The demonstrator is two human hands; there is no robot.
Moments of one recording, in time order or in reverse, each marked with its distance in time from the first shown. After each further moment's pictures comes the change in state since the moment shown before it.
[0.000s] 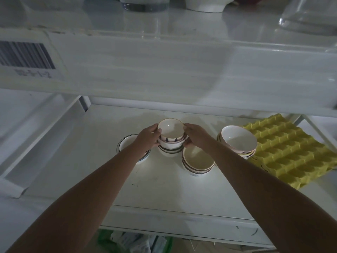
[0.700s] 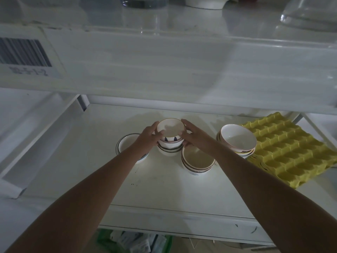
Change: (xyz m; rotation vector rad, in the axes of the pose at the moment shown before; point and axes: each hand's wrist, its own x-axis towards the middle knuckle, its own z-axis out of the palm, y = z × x) left_hand -0.013 0.004 0.001 0.159 -0.073 0.090; right_hand -0.007 0.016 0.000 0.172 -0.098 -0.118
